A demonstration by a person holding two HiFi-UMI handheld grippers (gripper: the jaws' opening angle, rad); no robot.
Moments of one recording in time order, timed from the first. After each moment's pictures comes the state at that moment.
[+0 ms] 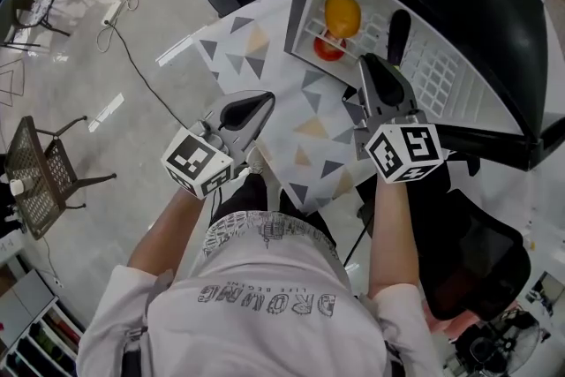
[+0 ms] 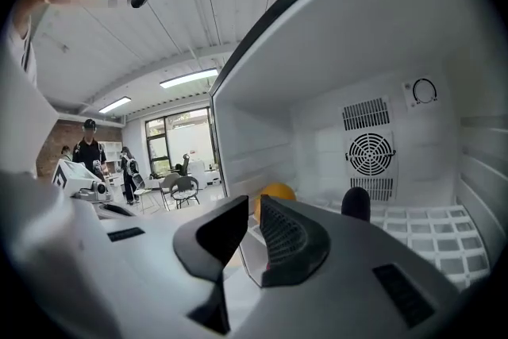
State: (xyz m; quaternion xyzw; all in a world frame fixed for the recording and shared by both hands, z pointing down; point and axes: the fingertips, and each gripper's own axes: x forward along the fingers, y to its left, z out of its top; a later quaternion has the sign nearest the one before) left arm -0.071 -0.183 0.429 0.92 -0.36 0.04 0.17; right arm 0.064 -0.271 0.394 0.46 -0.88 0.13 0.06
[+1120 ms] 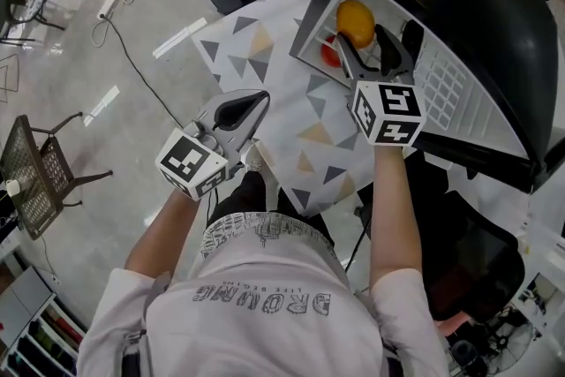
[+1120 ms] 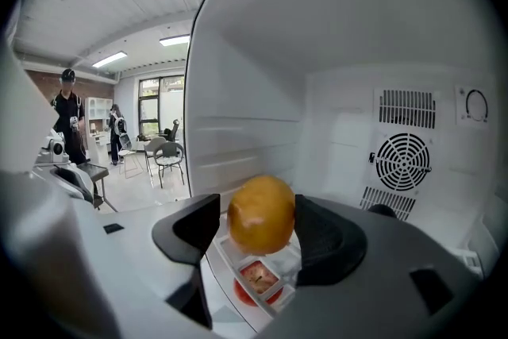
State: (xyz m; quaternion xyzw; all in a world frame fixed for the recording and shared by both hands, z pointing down) left arm -0.098 -0.205 0.442 0.91 -0.37 0.04 0.18; right arm 0.028 -0.347 0.433 0.48 -0.85 0.08 0.18
